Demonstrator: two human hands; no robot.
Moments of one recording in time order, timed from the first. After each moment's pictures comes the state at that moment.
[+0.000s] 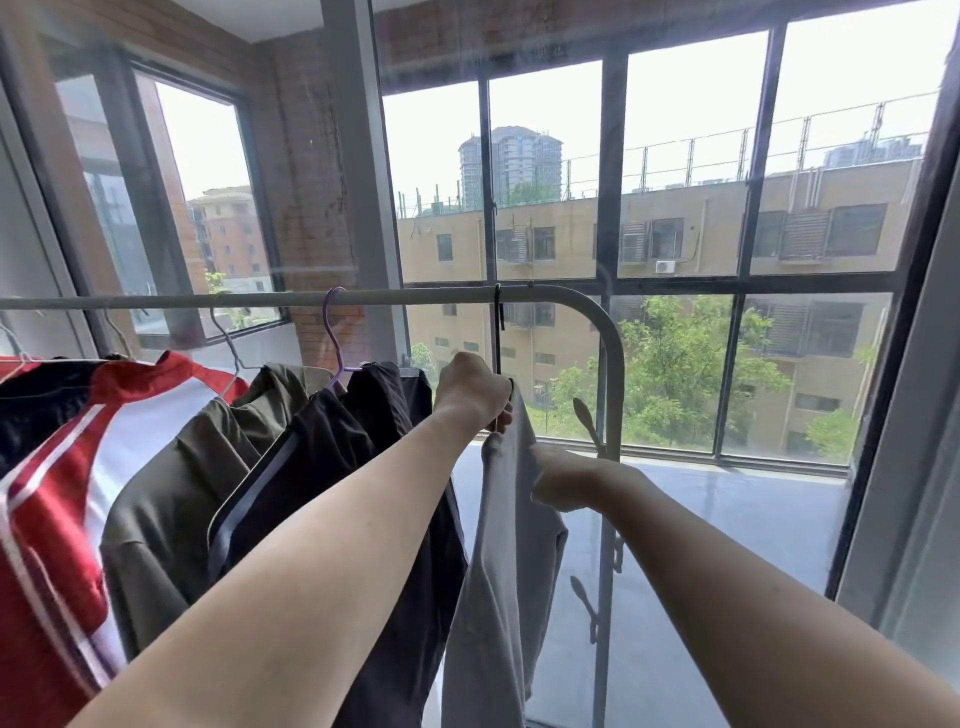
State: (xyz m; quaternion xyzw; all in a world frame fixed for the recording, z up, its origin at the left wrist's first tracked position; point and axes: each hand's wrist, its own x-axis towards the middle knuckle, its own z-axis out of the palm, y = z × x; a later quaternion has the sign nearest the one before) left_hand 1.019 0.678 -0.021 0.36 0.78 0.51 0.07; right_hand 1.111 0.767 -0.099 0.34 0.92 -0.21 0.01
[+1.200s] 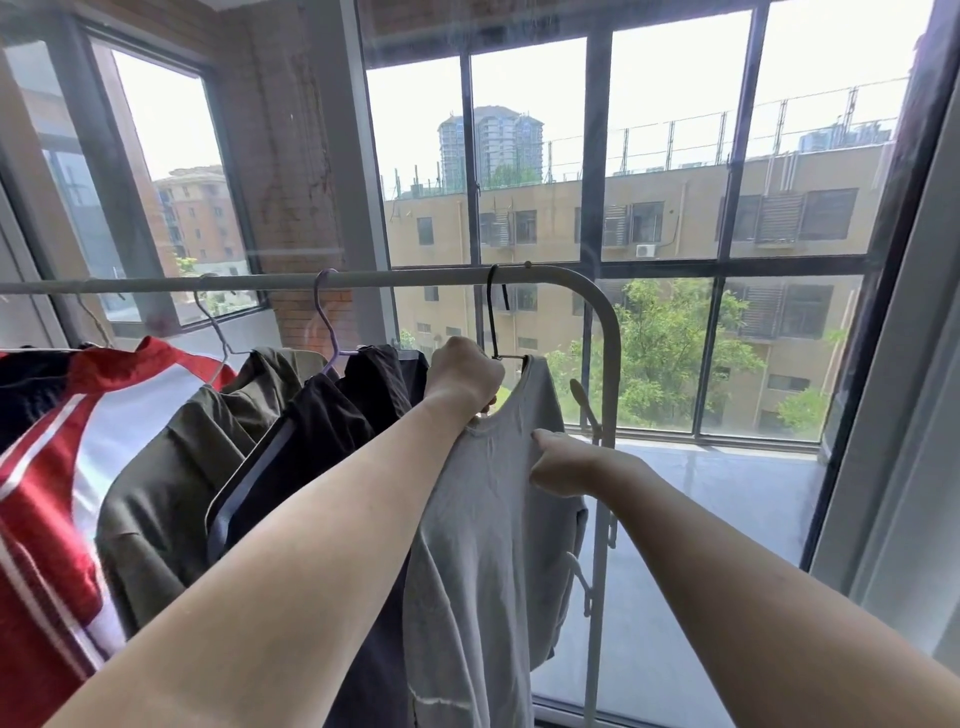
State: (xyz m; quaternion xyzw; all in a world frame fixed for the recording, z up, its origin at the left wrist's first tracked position) left_hand 1.007 0.679 -0.029 0.37 0.80 0.47 0.04; right_hand 1.120 0.760 -0.106 0.36 0.91 -0.23 -0.01
